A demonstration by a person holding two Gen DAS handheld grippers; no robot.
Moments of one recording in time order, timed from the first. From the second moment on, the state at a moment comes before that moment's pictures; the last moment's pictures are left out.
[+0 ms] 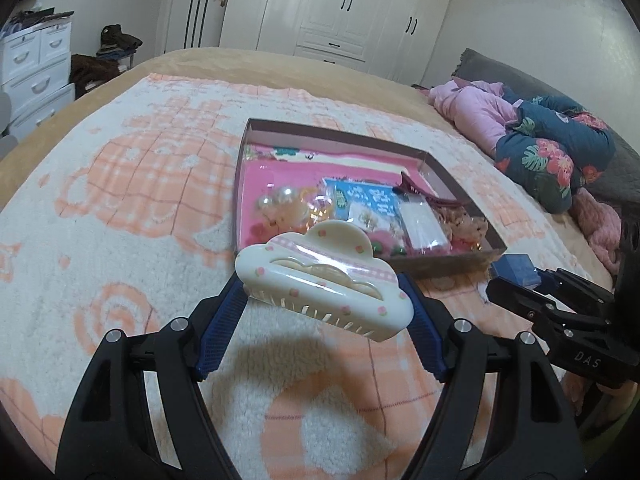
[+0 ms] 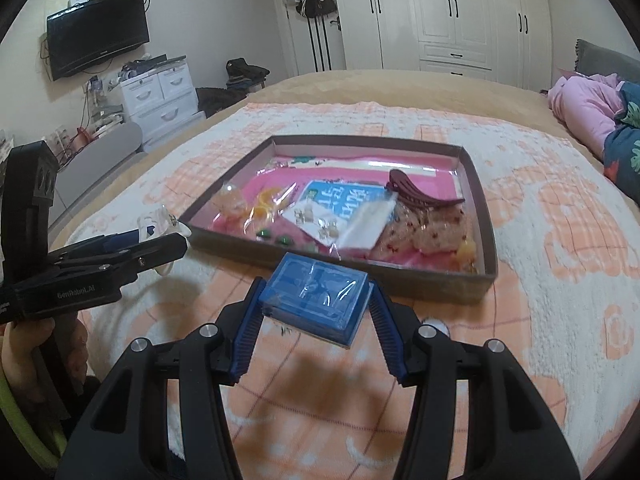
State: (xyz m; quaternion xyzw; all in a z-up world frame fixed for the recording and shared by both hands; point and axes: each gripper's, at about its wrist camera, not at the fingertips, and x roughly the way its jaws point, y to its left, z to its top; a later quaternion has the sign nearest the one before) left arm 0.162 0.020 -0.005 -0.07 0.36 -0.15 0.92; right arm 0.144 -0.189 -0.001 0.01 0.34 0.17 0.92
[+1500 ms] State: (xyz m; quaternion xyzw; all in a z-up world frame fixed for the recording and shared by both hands) left arm 0.264 -0.025 -0.014 -0.06 0.35 -0.17 0.92; right arm 0.256 -0.218 -0.025 0.00 0.36 0.10 0.93
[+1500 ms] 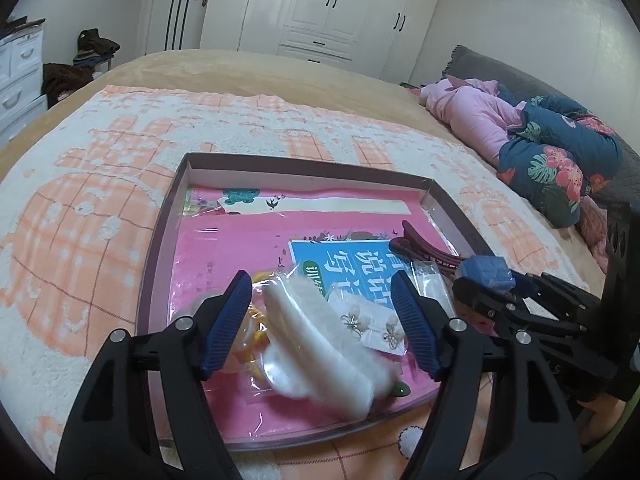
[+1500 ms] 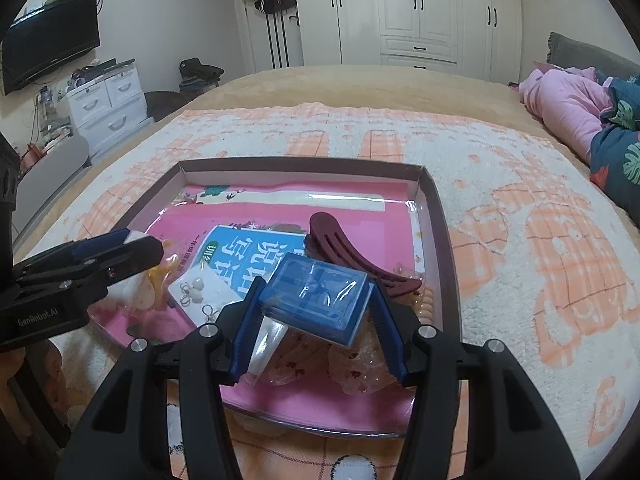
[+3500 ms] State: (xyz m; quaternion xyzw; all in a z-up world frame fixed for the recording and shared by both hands) left arm 0.217 -0.010 0.020 -0.05 0.33 -0.12 0.94; right arm 0.204 -0.243 0.008 0.04 0.32 0.07 0.94
